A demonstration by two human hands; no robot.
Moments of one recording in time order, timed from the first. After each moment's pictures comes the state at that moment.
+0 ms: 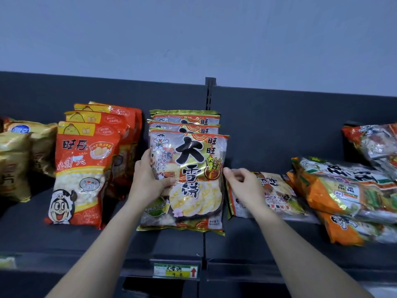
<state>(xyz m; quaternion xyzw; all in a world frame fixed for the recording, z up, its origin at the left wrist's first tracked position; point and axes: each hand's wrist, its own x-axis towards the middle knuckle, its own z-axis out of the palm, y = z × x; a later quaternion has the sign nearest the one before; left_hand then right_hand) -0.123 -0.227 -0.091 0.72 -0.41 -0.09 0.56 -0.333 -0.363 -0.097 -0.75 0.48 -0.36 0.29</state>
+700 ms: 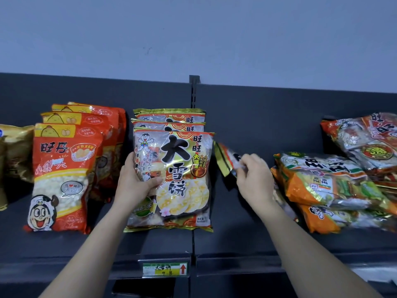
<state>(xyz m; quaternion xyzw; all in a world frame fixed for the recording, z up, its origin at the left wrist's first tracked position) -0.118 -0.229 -0.104 0.71 -0.41 -0.11 0.57 -0.372 -0.364 -0.081 -0.79 0.42 -0.45 -0.03</state>
